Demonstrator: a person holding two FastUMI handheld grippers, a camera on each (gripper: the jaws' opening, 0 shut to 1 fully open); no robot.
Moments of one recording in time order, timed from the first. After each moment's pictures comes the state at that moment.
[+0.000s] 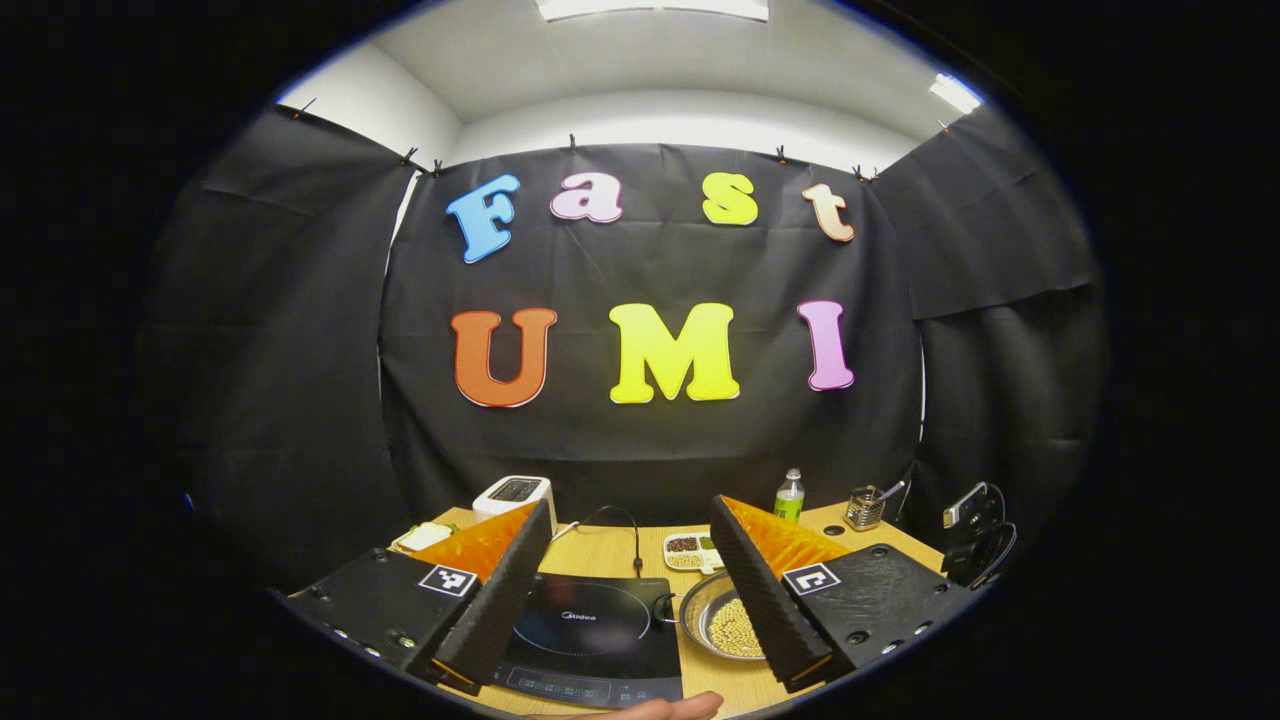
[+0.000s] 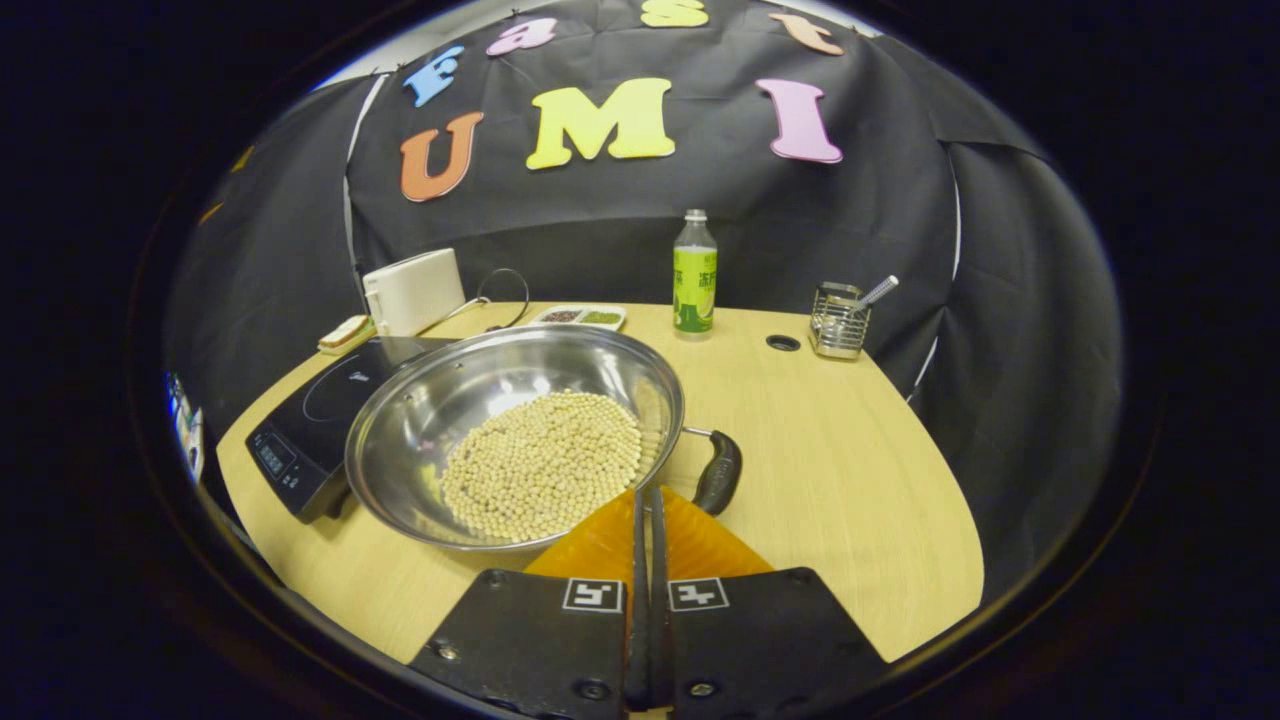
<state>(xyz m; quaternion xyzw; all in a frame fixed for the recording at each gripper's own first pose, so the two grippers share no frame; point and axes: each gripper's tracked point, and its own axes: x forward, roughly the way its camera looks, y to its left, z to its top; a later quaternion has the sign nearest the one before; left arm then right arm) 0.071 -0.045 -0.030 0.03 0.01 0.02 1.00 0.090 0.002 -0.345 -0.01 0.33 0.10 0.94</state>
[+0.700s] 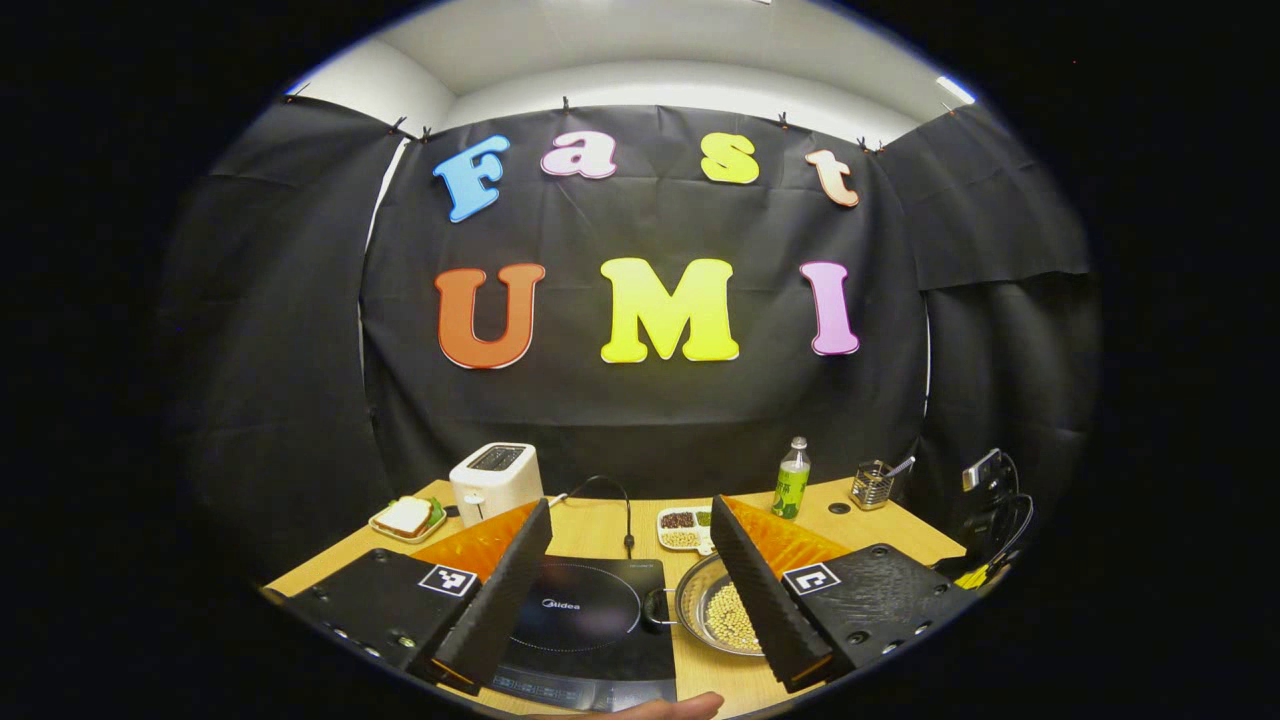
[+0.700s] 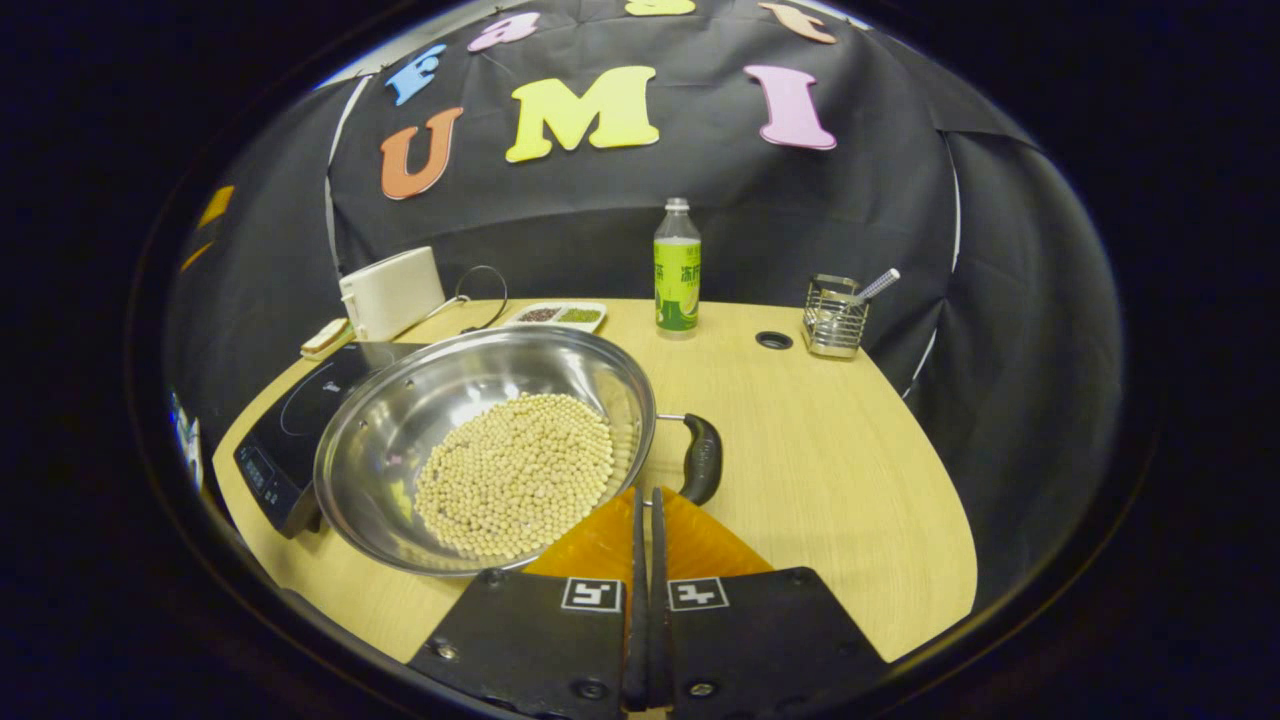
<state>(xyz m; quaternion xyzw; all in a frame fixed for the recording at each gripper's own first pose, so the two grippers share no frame) 0.116 -0.053 -0.085 0.02 0.07 0.01 1.00 0.118 -0.012 -0.343 -0.01 0.34 0.09 0.94</state>
